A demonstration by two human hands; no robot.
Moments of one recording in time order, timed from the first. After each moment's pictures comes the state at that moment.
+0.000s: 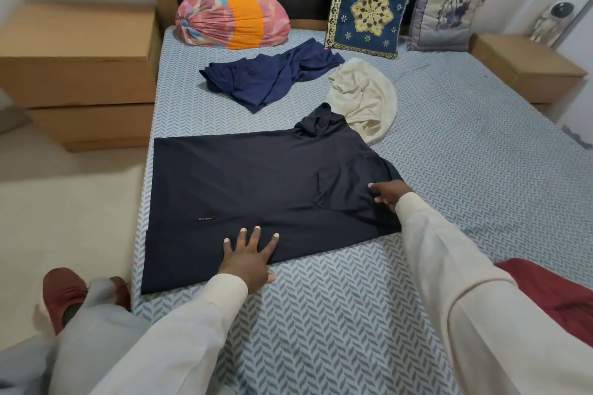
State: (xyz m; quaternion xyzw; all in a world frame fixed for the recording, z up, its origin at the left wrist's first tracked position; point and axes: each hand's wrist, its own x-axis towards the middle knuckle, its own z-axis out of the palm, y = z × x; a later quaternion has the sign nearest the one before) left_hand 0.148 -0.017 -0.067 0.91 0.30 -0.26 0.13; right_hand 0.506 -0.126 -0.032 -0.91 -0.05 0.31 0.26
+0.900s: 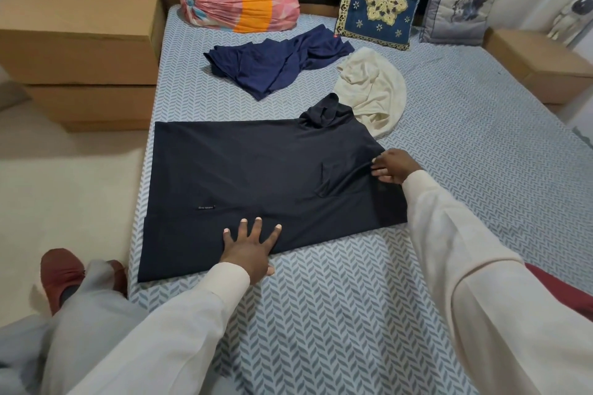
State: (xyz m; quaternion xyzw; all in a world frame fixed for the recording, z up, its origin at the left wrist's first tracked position) left_hand 0.154 -0.017 -0.064 0.90 0.31 -0.28 0.13; right_hand 0.530 -0.085 -0.010 -0.85 -0.10 0.36 0.38
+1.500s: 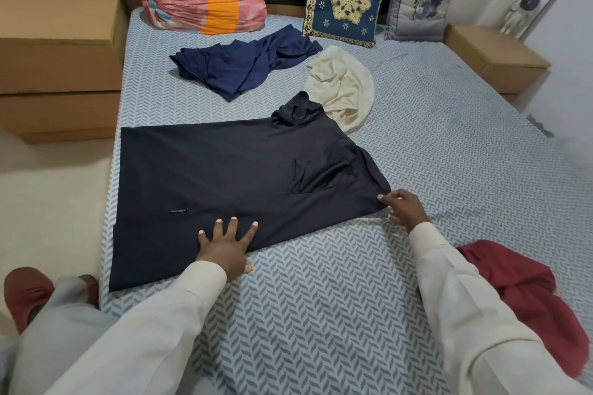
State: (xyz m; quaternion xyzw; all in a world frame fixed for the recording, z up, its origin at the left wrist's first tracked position) left_hand 0.157 -0.019 -0.063 0.90 0.31 -0.28 0.12; right_hand 0.519 -0.232 -0.061 -0.88 -0.05 0.25 0.41
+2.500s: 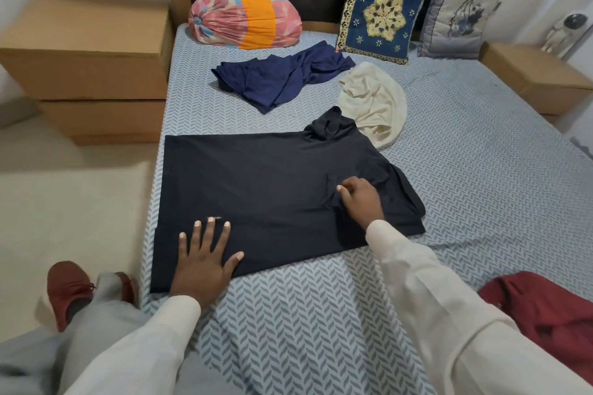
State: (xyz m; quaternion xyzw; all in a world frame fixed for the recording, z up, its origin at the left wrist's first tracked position) left_hand 0.067 0.030 -0.109 0.90 0.42 -0.03 0.10; right_hand 0.426 -0.078 -0.062 -0.89 -0.36 0.09 0.26
